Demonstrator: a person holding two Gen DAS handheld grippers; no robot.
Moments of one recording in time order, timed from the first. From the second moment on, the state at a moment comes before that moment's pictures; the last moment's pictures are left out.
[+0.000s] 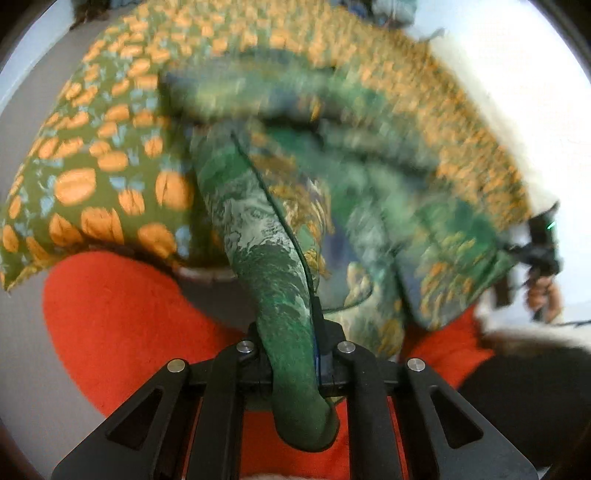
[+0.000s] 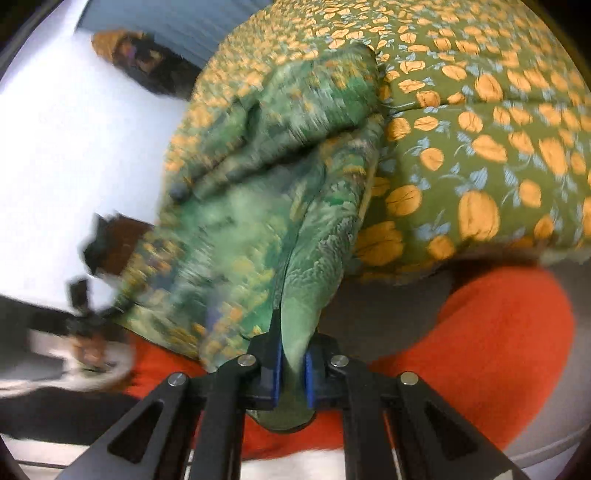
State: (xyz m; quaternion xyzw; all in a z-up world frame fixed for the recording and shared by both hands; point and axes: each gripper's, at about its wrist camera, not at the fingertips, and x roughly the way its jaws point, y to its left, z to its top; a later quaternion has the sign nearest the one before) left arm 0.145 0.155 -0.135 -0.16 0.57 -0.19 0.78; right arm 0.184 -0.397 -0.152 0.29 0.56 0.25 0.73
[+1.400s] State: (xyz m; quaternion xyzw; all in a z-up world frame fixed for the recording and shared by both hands) left arm 0.440 0.149 -0.225 -0.13 0.53 -0.06 0.83; right arm 0.488 -0.323 -0.208 0.09 0.48 0.12 0.86
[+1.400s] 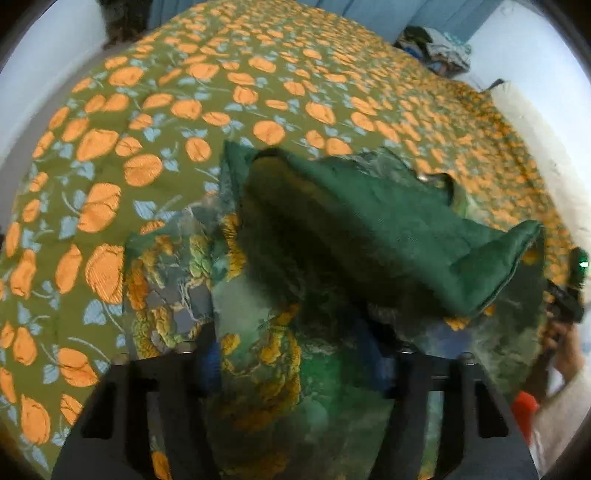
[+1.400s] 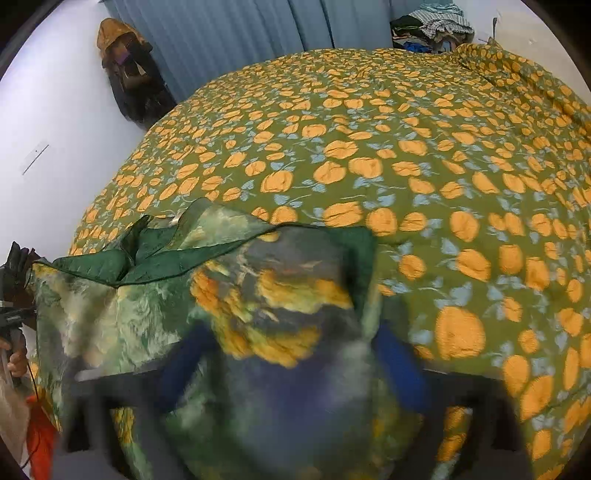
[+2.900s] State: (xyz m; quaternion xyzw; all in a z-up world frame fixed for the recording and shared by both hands) left arm 0.443 0.160 -0.263 -0.07 0.40 0.06 0.91; right arm 0.521 -0.327 -0.280 0.11 0.42 0.03 0.90
